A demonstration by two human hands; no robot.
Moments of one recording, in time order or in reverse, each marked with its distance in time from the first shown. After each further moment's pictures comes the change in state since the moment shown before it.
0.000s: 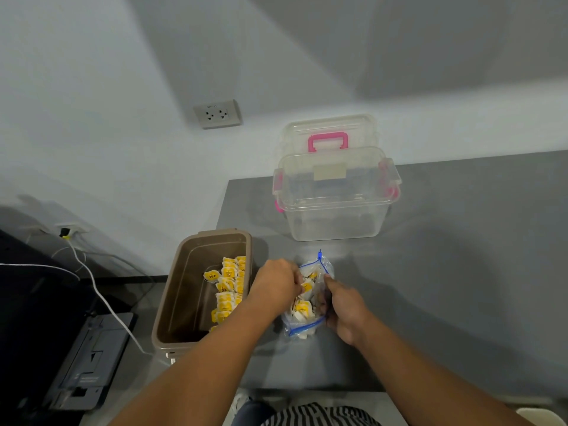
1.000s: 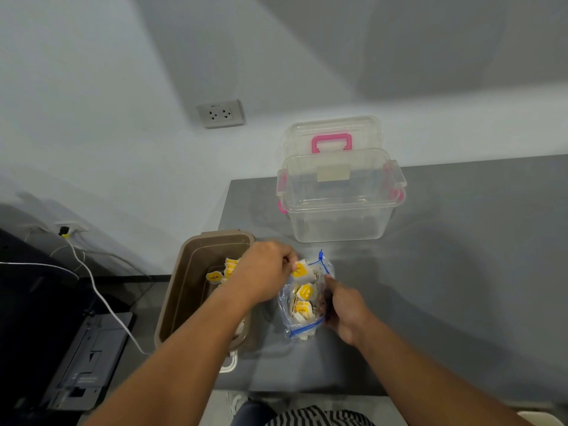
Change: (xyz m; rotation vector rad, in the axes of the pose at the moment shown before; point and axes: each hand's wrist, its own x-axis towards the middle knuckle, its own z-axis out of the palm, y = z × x) left_hand -0.019 -0.013 -0.058 -0.088 0.133 0.223; right_hand 0.000 -0.005 0.008 -0.010 -0.006 0.020
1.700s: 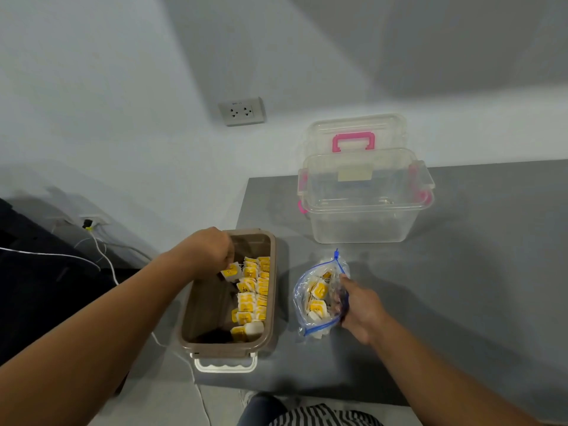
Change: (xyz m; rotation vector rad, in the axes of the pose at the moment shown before) left_hand 0.007 -0.113 -0.073 0.579 -0.325 -0.152; right_hand 0.001 -0.005 0.011 0.045 -0.044 0.010
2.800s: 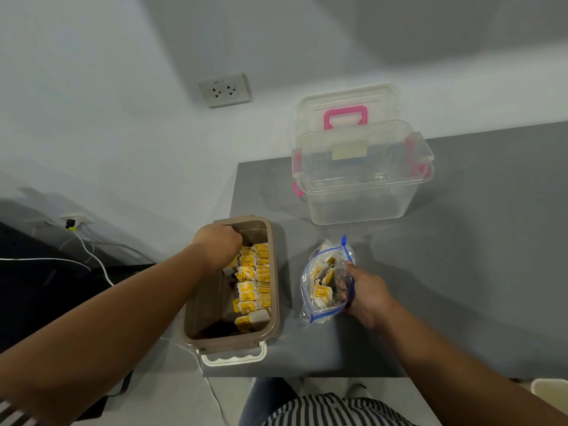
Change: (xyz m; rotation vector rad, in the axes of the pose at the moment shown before) left_hand 0.046 0.007 0.045 0.487 0.006 0.028; right_hand -0.003 0.011 0.003 0.022 0.102 -0.004
